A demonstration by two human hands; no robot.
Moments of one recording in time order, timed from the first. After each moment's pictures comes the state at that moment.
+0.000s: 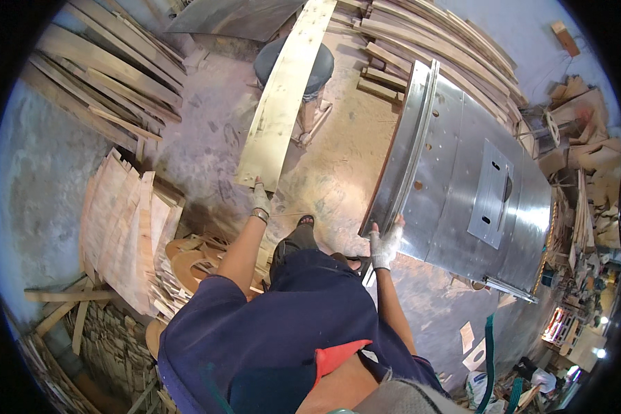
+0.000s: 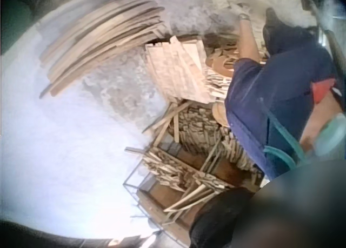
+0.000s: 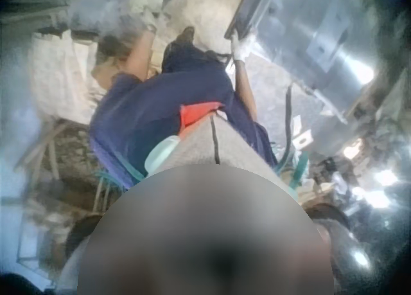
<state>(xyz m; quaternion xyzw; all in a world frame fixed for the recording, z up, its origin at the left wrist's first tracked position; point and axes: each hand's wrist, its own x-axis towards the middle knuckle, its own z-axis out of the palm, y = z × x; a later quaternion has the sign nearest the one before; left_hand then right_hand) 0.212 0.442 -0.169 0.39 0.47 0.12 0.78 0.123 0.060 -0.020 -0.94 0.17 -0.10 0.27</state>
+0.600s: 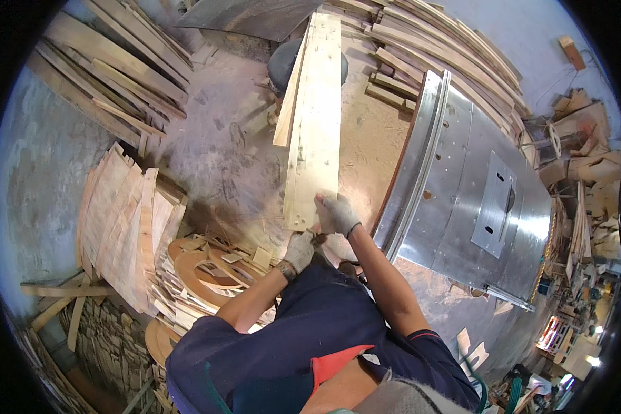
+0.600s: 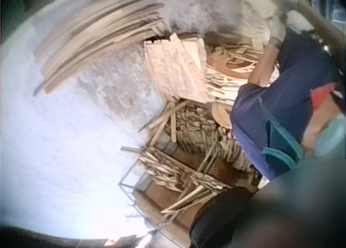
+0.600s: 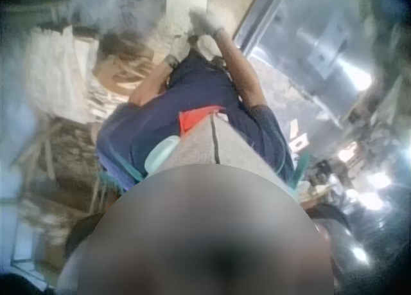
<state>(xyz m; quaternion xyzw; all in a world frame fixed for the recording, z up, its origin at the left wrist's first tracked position) 0.103 0.348 -0.013 0.37 0.34 -0.17 0.85 0.226 0.225 -0.003 -0.53 0.25 0.36 0.72</state>
